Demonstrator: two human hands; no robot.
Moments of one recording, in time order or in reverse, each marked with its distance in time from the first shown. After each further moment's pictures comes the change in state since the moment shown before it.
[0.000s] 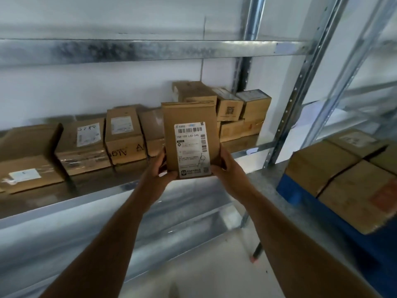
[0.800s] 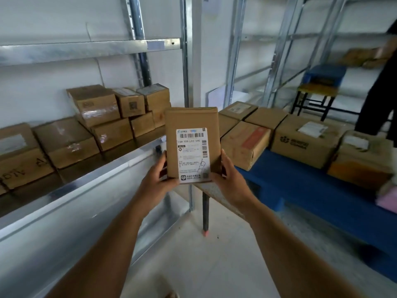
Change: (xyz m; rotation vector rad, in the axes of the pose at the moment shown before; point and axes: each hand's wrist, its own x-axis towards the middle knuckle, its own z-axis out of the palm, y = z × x) left_hand -0.080 0.055 0.194 0.087 -0.376 0.058; right_hand -0.225 0.035 -0.139 -0.003 0.405 0.207
